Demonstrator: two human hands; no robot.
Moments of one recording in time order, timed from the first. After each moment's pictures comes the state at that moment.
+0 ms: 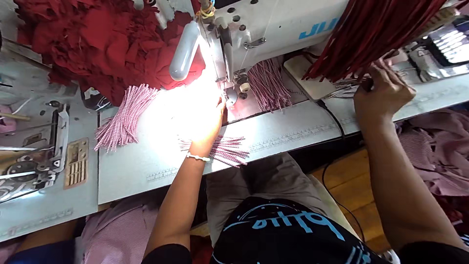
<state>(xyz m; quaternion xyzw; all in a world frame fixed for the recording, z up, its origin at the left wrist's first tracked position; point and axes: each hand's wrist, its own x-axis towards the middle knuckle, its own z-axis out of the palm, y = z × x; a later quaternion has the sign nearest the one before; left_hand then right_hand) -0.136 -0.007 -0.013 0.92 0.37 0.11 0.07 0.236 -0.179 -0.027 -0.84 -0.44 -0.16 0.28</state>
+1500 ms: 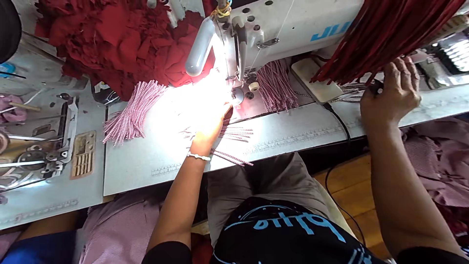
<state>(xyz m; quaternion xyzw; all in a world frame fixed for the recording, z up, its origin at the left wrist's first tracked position) -0.149 -0.006 -0.005 0.92 0.33 0.15 0.15 0.233 -0.179 -0.025 -0.81 -0.46 -0.19 0.30</state>
